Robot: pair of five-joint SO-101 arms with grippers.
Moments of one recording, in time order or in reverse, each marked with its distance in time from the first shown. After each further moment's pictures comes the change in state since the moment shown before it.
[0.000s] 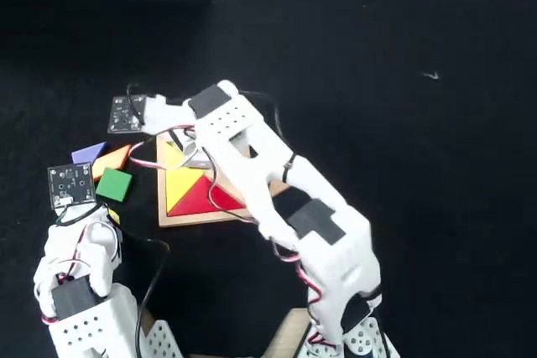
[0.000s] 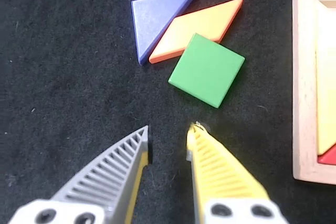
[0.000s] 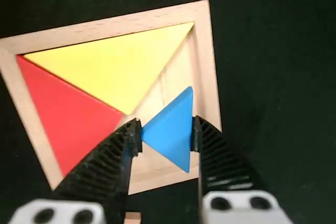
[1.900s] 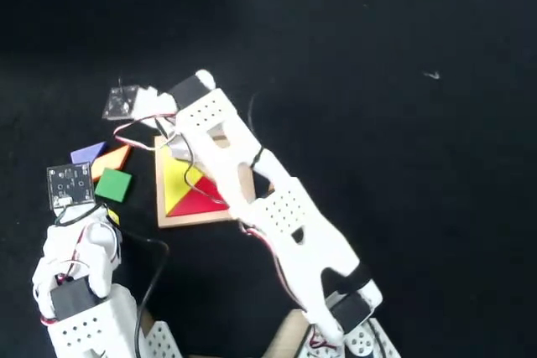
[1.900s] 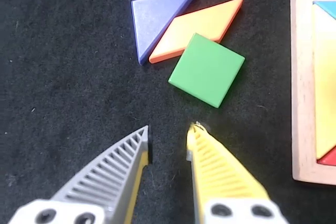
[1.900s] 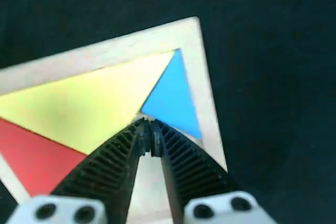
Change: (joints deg) left arm 0.0 0.0 0.0 -0.1 0.0; right arm 0.0 38.4 -56.0 22.3 -8.5
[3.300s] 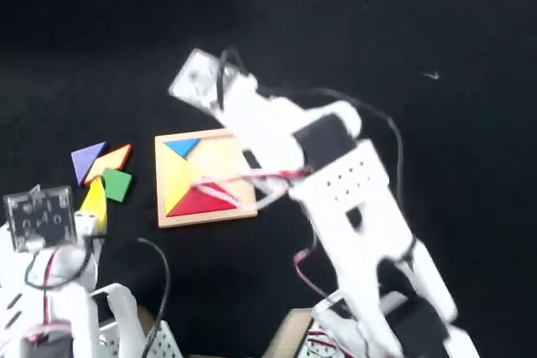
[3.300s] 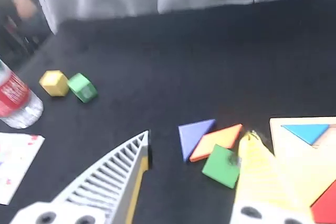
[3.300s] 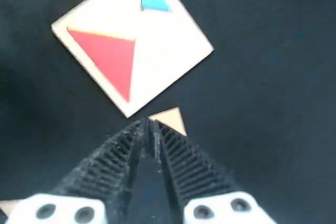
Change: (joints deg) left arm 0.0 -0.3 -38.5 13.4 -4.8; right arm 6.6 -90.9 83.4 -8.2 -13.5
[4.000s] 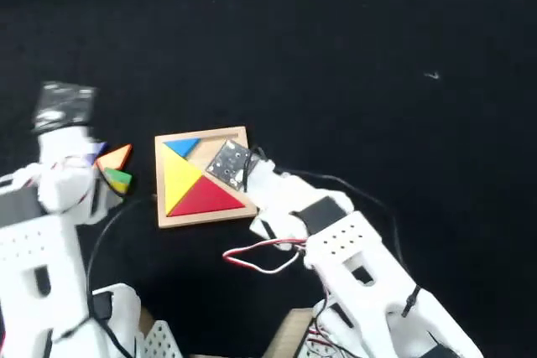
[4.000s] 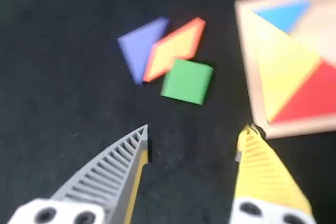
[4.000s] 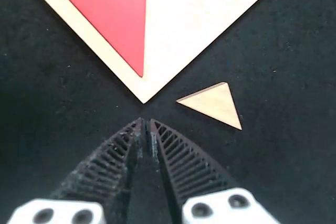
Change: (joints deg) left arm 5.9 55.6 -15.2 0.4 -6.4; right arm 1.6 -17.2 55.0 -36.7 -0.4
